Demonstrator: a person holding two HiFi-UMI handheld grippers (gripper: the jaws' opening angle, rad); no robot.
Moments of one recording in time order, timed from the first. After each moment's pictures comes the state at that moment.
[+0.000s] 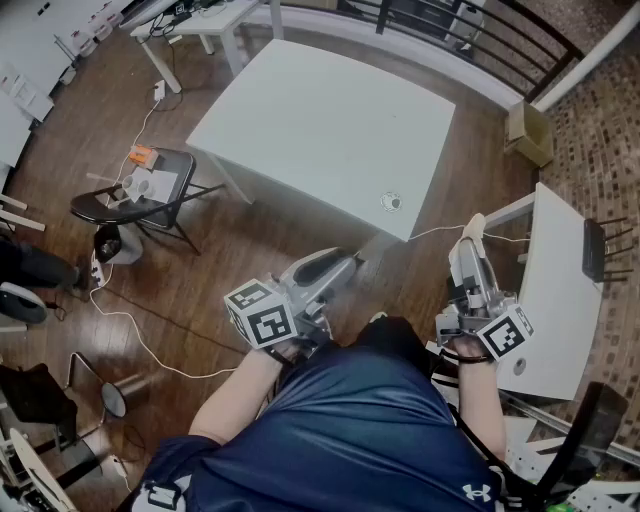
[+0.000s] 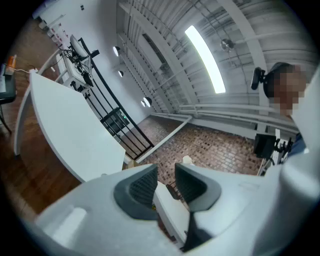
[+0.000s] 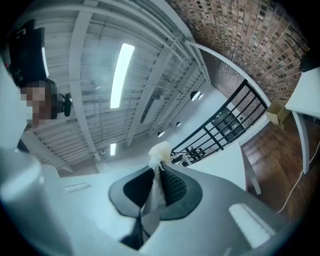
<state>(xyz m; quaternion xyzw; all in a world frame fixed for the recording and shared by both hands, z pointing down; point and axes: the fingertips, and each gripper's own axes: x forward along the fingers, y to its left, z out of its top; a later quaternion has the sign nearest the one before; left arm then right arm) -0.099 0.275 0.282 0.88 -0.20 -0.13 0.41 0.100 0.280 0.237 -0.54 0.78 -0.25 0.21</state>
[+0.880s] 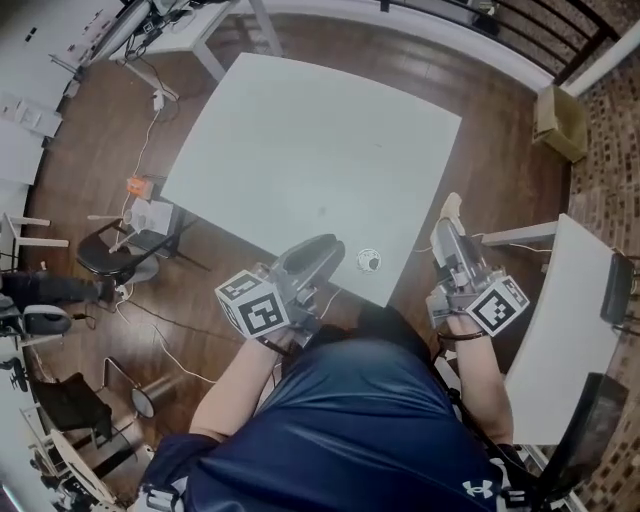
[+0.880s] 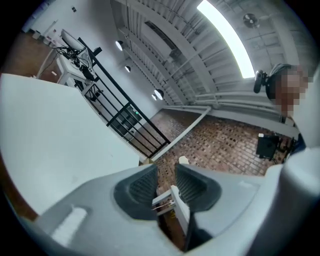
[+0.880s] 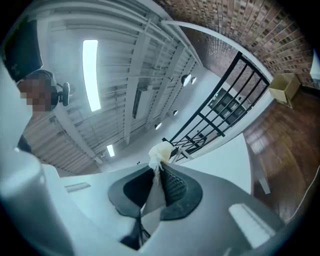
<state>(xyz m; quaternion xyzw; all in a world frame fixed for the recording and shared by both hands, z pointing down) 0.030 0.064 0.308 0.87 -0.26 -0.05 0.42 0.215 0.052 0.312 -0.49 0.78 -0.35 0.20</state>
